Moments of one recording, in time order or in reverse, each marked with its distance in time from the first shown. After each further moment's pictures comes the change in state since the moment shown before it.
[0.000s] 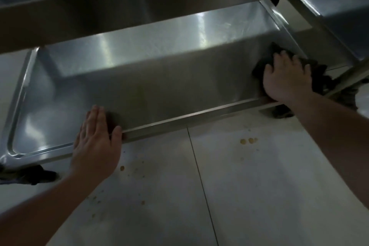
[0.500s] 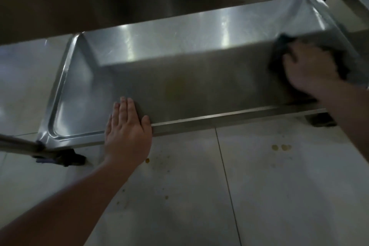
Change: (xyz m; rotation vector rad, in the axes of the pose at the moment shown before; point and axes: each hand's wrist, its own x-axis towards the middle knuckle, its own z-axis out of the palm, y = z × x) left_hand 0.009 -0.005 0.006 0.023 -0.003 -0.115; right_hand 0.036 -0.048 0.014 -0.033 0.134 -0.258
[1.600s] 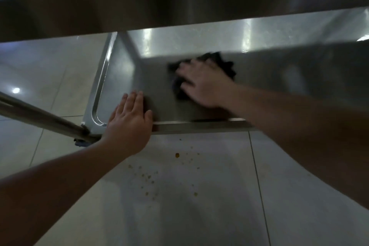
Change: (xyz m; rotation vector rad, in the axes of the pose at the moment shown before) left_hand 0.025 -0.094 -0.047 -0.024 -0.139 0.033; right_hand -0.052 -0.314 0.029 0.029 -0.328 -0.713
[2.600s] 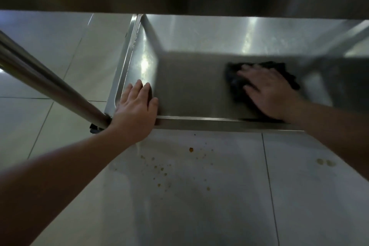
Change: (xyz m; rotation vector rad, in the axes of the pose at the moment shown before) left_hand 0.009 -0.066 -0.001 -0.198 0.014 -0.020; right_hand -0.063 0.048 0.017 -0.006 0.155 0.131
